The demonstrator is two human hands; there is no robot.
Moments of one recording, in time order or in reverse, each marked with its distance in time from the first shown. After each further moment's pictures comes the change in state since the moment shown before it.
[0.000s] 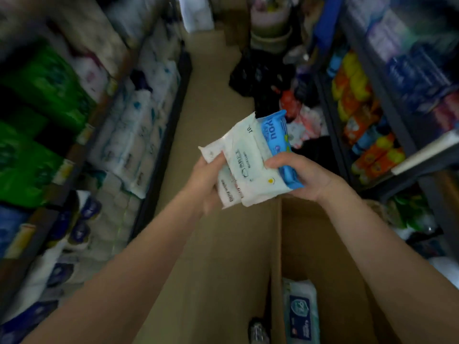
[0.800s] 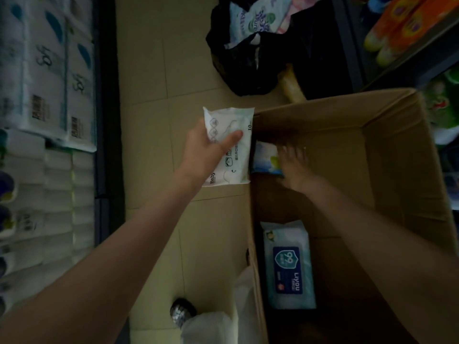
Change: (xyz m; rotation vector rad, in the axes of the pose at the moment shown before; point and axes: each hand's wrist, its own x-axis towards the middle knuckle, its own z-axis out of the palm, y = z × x) left_hand 0.115 -0.193 0.045 0.687 0.002 0.040; right_hand 0.067 0.297 -0.270 -1.554 0.428 0.400
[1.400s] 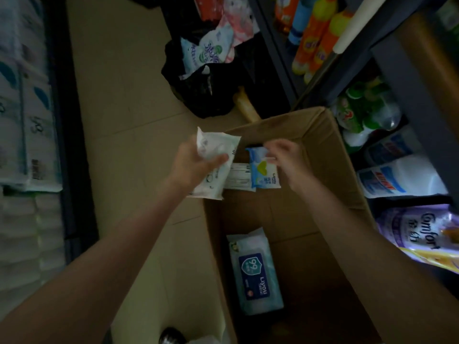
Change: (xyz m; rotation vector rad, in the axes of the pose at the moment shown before) left_hand 0.004 0.036 0.050 0.226 -0.183 0.028; right_hand -0.056 0.044 -0.087 1.441 0.302 0.374
